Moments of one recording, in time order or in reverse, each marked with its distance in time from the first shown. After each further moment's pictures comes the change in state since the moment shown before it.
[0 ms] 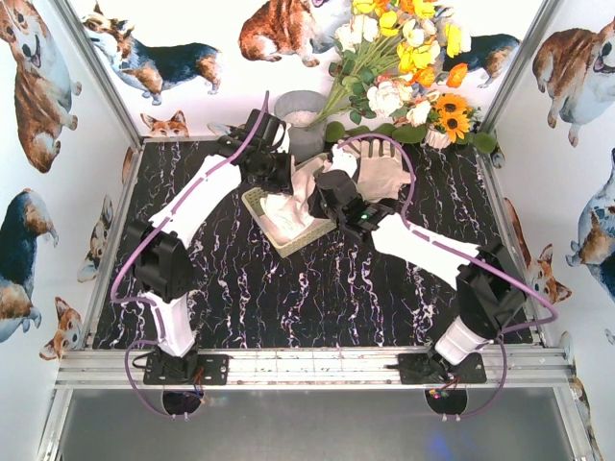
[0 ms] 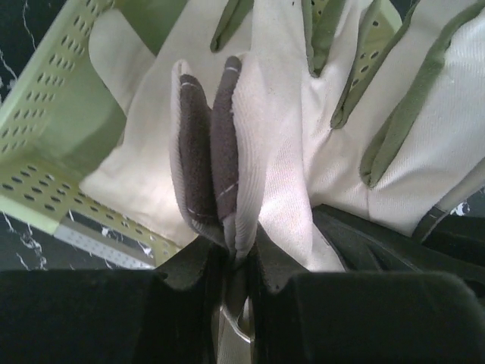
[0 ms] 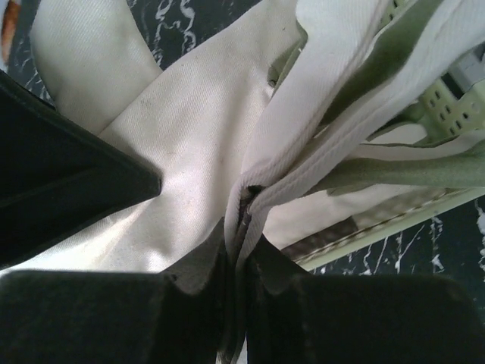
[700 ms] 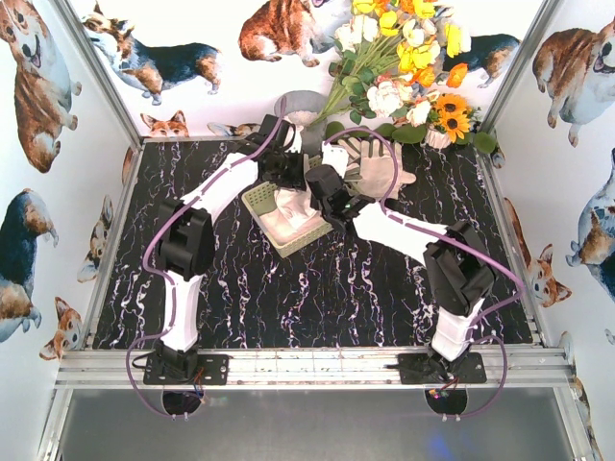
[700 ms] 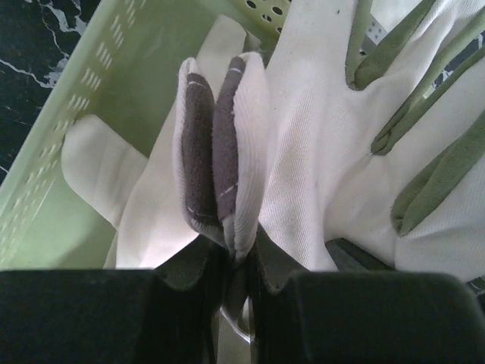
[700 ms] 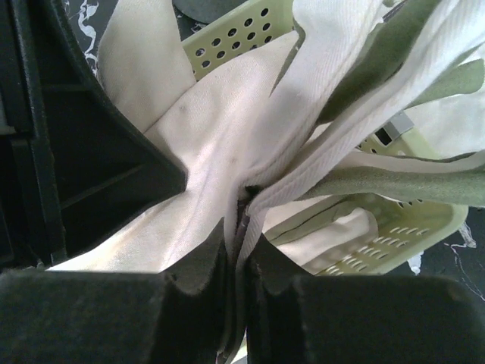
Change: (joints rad) left arm 0.027 0.254 0.073 0.223 0.101 0.059; right arm -0.029 0.202 0.125 -0.005 0.189 -0.141
